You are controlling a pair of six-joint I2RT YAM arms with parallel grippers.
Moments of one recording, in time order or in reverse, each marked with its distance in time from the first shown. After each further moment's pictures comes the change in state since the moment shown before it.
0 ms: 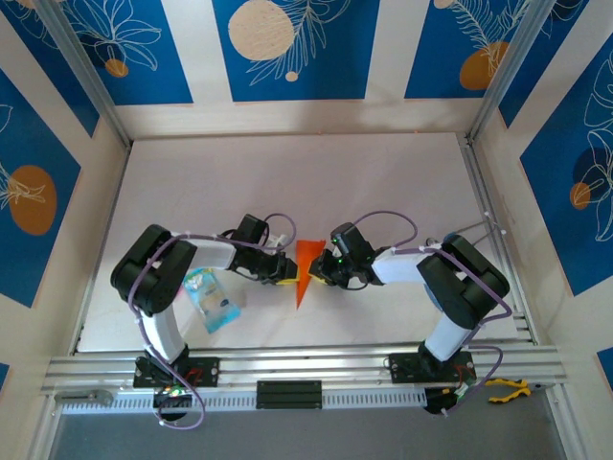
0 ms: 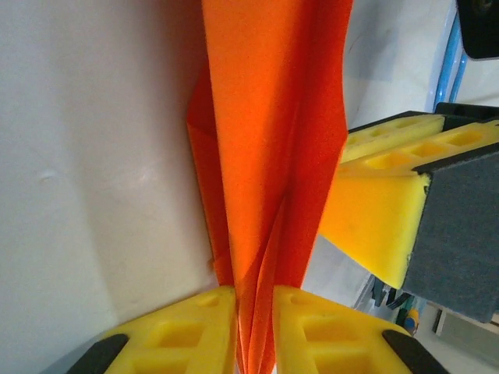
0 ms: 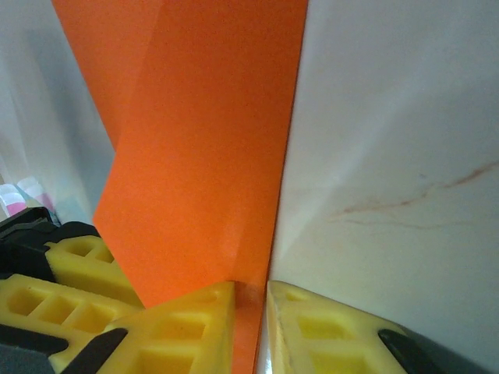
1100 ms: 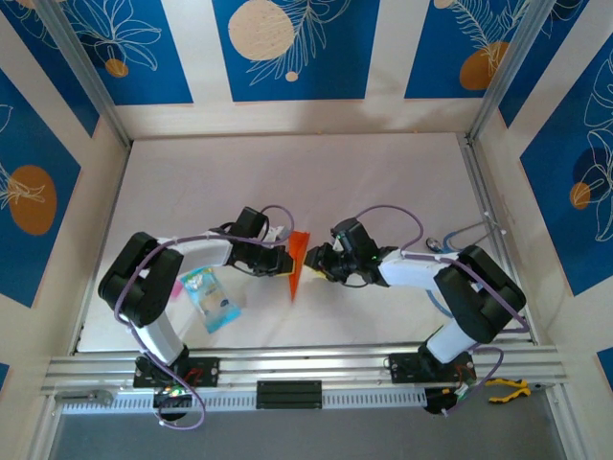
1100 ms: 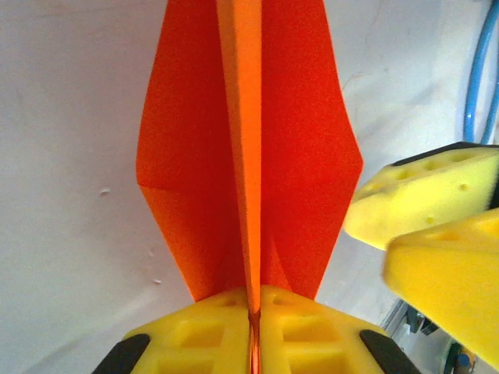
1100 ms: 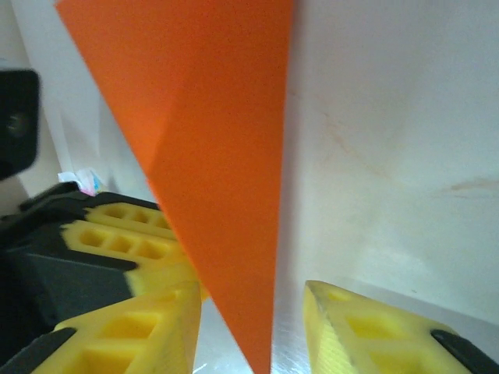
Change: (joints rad) left arm -0.017 -0.097 0.055 -0.162 -0.172 0.068; right arm 0.007 -0.109 0.004 0.007 -0.003 0.005
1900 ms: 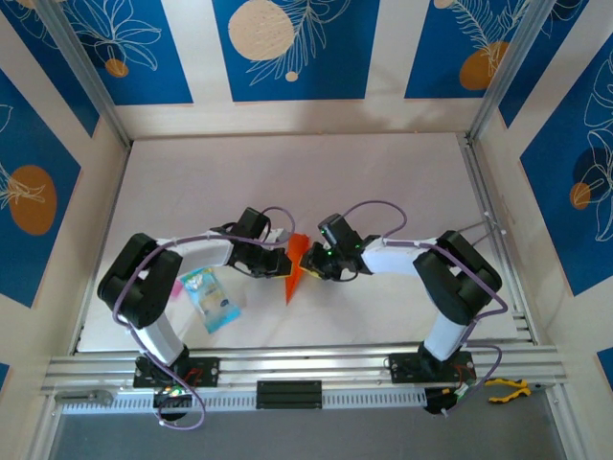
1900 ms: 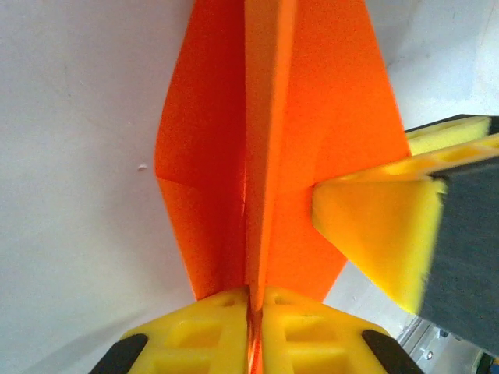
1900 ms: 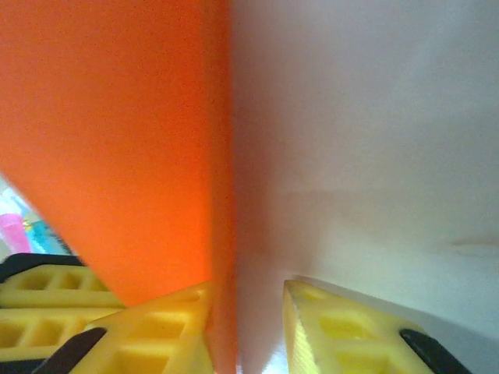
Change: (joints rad) left arm -0.015 -0.011 0.013 -0.068 -0.067 0.027; right arm 0.027 0.150 0.148 -0.184 0.059 -0.013
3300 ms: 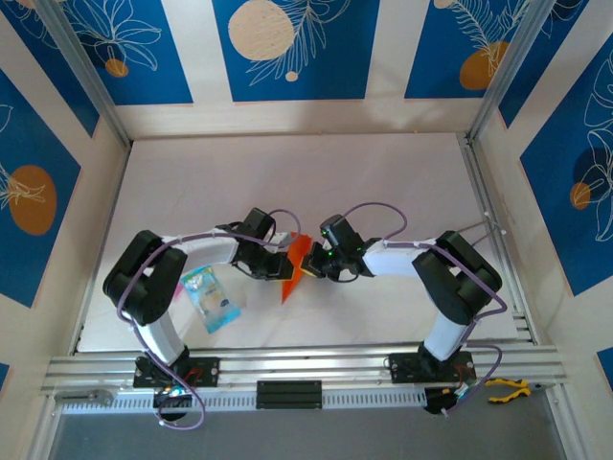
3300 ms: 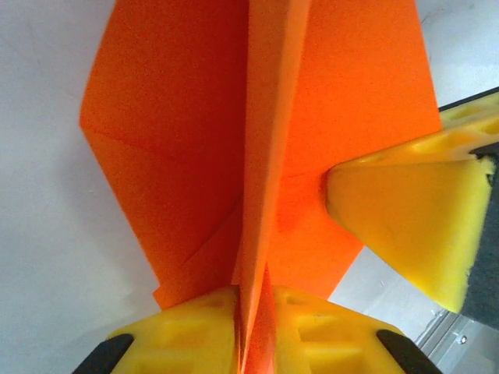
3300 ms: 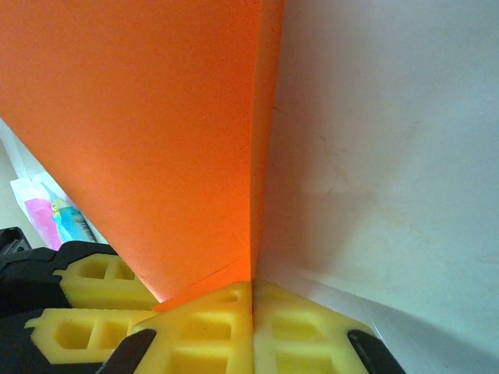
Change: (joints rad) left arm -0.027 0.037 0.047 -0.097 -0.030 0.078; right arm -0.005 0.002 -0.024 0.094 -0.055 0.011
